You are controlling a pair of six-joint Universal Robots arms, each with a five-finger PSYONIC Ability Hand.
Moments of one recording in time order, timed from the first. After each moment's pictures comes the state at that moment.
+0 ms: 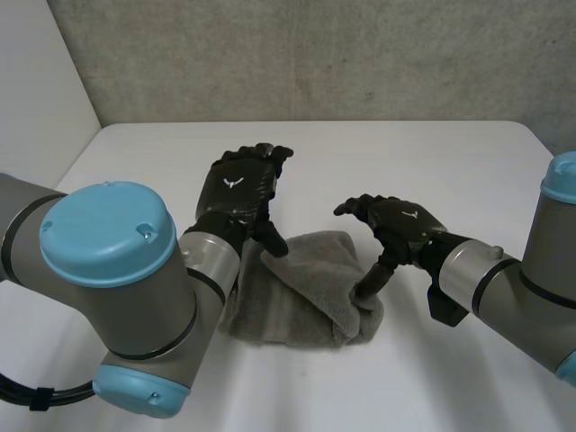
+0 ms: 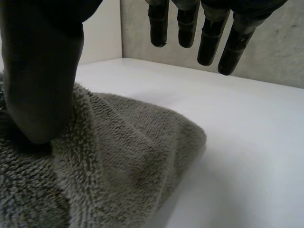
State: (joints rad) left arm 3.97 -1.96 -1.48 3.39 -1.76 3.05; right arm 1.94 -1.25 1.62 0.00 1.17 3.20; left_hand 0.18 0.18 0.18 0.18 0.03; right_hand 0.24 0.25 0.24 0.26 0.07
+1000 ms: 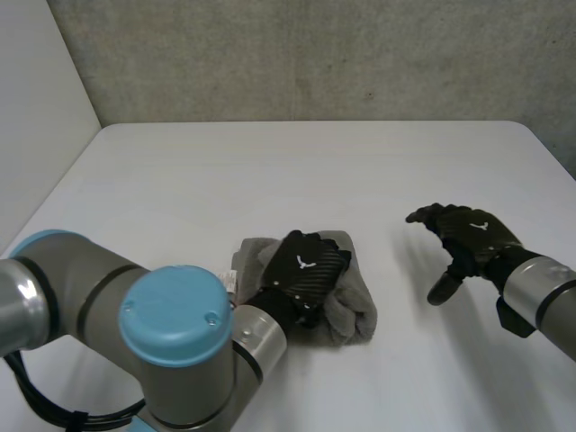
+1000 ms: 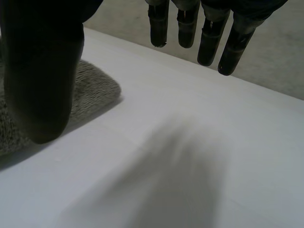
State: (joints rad) left arm 3.88 -2.06 -1.60 3.48 -1.55 3.33; right arm 1.71 -1.35 1.83 -0.10 1.16 2.97; left_hand 0.90 0.90 0.90 0.90 0.72; right_hand 0.24 0.25 0.24 0.26 0.07
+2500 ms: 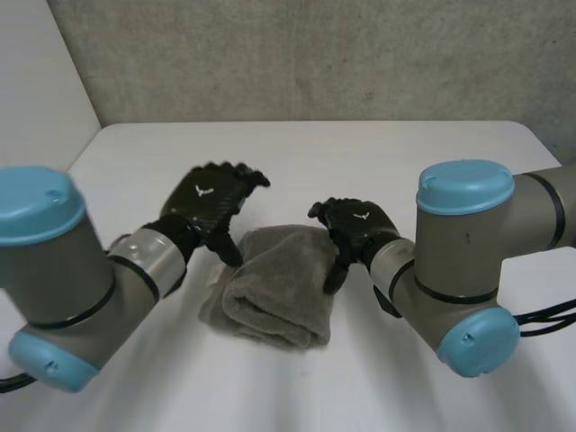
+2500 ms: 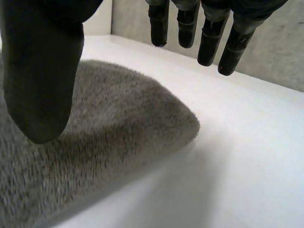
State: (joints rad) left arm 4.24 -1.89 -1.63 3.35 -1.36 3.26; right arm 2.18 -0.99 1.32 0.04 1.51 3.18; left_hand 0.31 0.30 0.31 0.31 0.13; right_hand 0.23 0.25 0.24 0.26 0.07
